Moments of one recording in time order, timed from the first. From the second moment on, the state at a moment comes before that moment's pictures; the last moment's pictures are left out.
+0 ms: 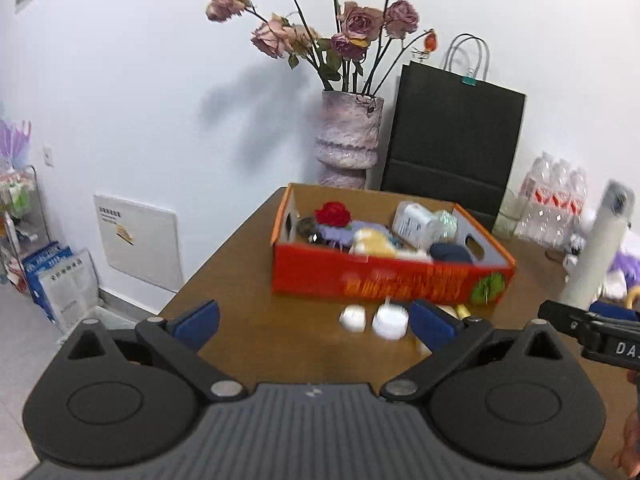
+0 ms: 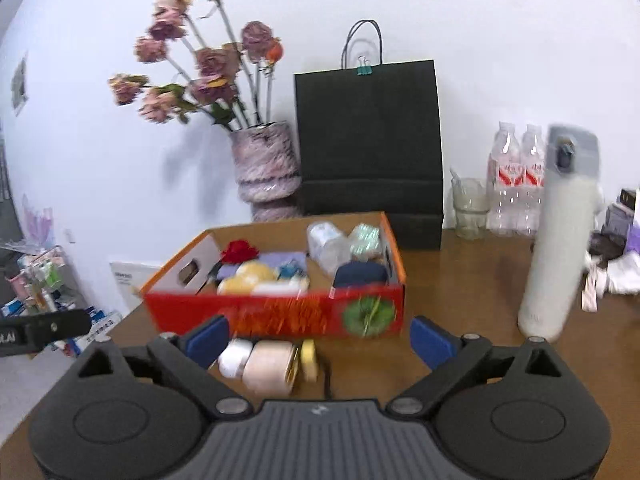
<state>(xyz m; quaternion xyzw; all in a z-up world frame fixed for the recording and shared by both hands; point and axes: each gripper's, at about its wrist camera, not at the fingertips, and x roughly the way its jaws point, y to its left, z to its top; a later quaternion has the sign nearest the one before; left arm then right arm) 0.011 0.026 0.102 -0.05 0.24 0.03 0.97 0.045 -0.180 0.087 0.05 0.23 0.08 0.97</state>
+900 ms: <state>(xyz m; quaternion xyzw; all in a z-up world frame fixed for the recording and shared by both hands) -0.090 0.011 0.045 -0.01 0.25 -0.01 0.97 -0.105 -0.170 0.043 0.01 0.19 0.13 0.97</state>
